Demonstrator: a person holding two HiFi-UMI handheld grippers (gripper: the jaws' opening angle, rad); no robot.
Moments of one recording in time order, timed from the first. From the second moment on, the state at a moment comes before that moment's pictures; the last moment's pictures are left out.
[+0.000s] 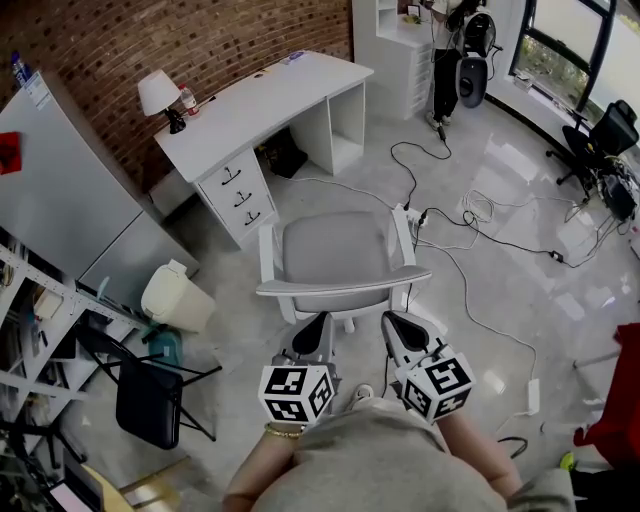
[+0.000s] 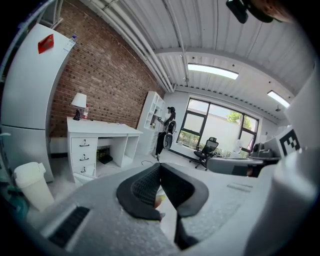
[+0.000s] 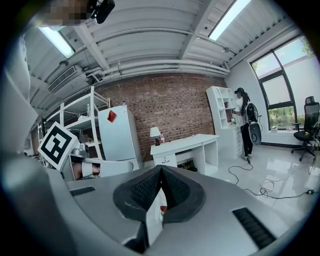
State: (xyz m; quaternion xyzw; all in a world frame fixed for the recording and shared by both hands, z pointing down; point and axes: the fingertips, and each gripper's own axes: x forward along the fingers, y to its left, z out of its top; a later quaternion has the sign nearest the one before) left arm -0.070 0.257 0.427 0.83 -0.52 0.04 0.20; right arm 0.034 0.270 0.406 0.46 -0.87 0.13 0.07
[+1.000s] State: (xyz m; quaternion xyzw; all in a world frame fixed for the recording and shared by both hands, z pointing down) left arm -0.075 0.248 0.446 0.79 -0.57 0.04 0.21; right arm 0.059 0.246 0.423 0.43 -0.89 0.11 0.11
